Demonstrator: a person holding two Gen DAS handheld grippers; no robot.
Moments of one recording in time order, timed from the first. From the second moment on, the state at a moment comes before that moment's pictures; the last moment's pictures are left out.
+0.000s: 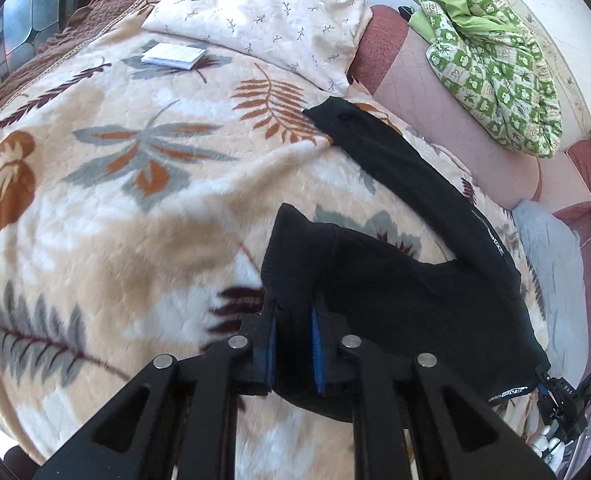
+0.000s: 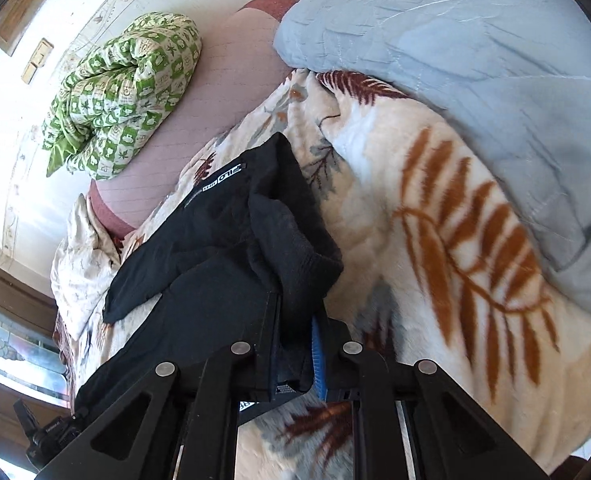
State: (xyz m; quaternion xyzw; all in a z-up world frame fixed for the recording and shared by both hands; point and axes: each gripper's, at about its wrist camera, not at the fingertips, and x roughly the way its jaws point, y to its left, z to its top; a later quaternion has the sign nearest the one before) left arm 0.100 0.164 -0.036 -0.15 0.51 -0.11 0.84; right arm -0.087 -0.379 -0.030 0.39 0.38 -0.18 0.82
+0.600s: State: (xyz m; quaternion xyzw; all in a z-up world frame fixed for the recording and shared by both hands) left arm 0.016 0.199 -0.035 -0.08 0.48 -0.07 0.87; right arm -0.163 -0.412 -0.042 0.39 0.38 -0.25 0.80
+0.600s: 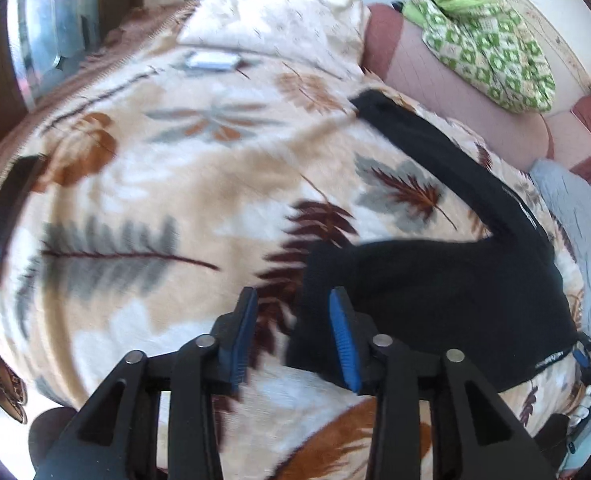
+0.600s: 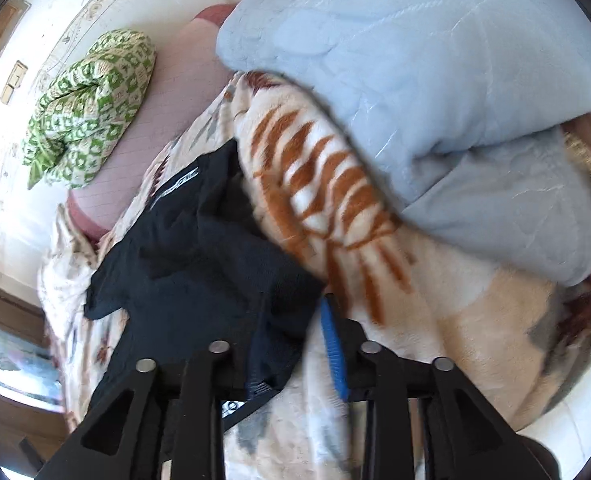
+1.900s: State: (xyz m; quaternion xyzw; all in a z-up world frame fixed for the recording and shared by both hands) left arm 0.220 0.159 -0.071 -0.21 0.53 -0.07 0.82; right arm -0.077 -0.319 -0.037 0.25 0.39 -0.19 0.86
